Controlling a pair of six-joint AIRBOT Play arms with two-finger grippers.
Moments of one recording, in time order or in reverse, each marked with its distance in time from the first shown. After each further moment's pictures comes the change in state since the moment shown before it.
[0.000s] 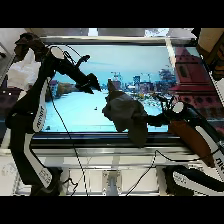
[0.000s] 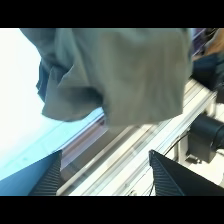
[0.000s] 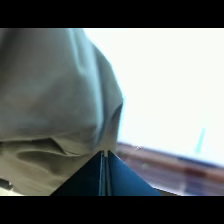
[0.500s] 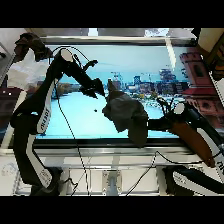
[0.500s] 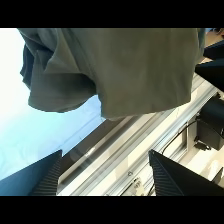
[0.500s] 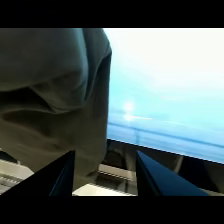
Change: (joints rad) left arm -0.075 -0.009 -0.002 0.039 -0.026 -0.018; right arm 0.000 0.029 -0.037 -0.017 0.106 0.057
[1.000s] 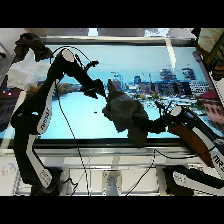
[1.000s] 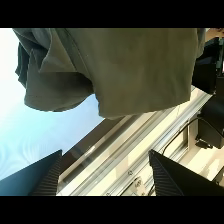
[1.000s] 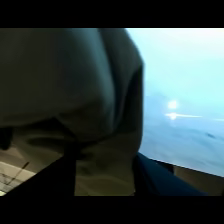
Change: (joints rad) left arm -0.009 0.000 0.000 0.004 -0.002 -0.001; right arm 0.000 -0.087 -0.048 0.175 -0.091 -0.027
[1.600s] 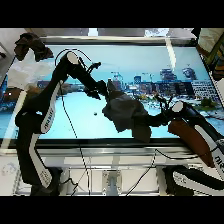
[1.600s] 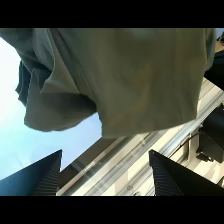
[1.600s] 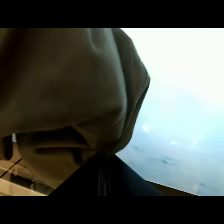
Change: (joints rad) left arm -0.035 -0.045 0.000 0.008 0.068 -0.027; right arm 0.000 0.039 0.094 -0.099 0.004 -0.036
